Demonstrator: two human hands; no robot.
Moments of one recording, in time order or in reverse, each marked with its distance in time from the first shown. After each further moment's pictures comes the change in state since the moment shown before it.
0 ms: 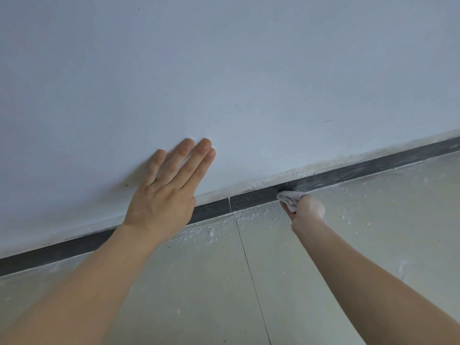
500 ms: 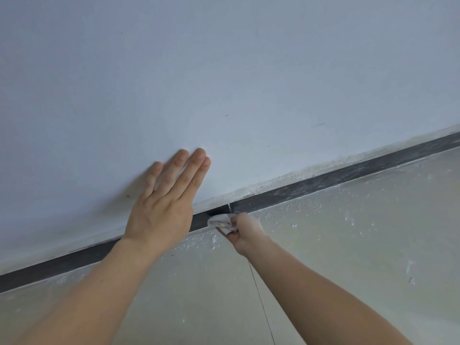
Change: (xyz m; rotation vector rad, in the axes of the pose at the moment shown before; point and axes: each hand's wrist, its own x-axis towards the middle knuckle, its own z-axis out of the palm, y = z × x) left_hand 0.001 0.003 -0.004 -0.051 -0.033 -0.009; right_hand -0.052 0.066 0.073 -0.049 -0.242 0.261
